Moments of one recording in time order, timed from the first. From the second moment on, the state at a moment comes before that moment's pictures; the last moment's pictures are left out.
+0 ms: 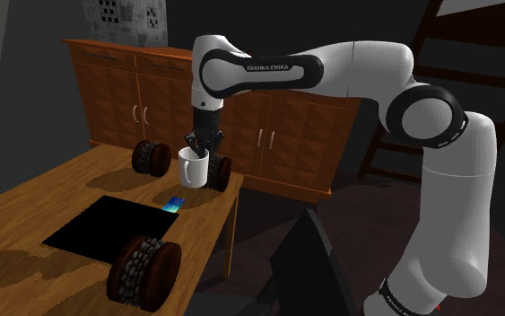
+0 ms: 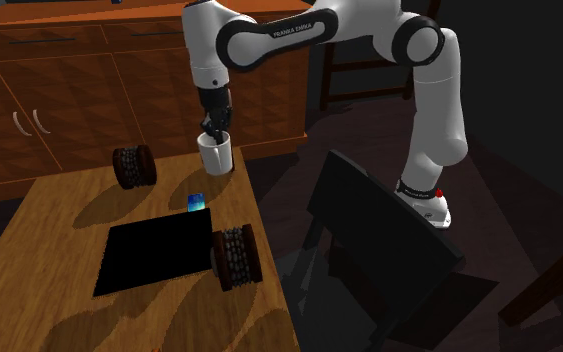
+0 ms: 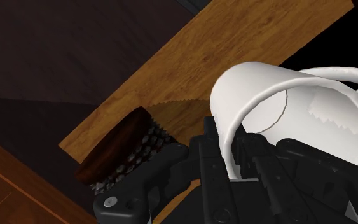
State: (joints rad) arm 0.12 0.36 0.25 -1.41 -0.03 1.75 0.47
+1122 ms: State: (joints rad) arm 0.30 0.30 0.35 -1.45 -0.04 1.74 0.74
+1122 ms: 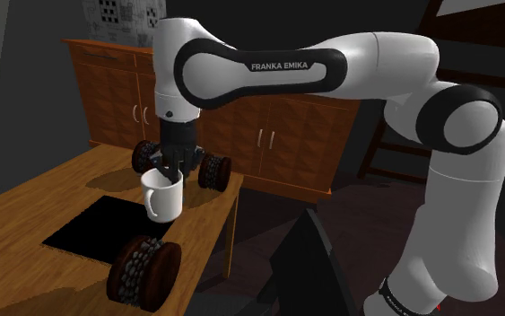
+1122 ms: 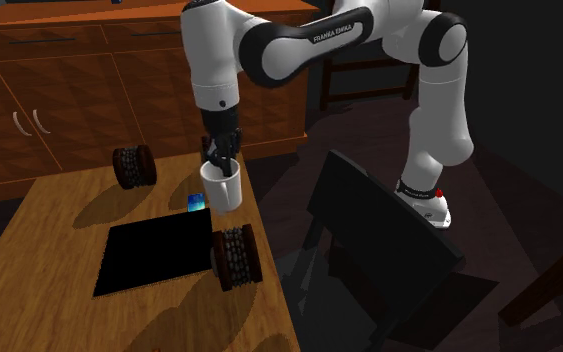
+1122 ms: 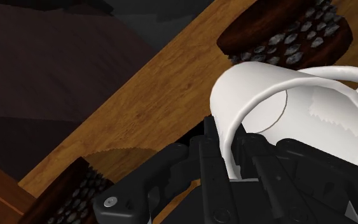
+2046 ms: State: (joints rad) arm 0.54 0.43 0.43 -1.29 -0.11 1.70 1.05
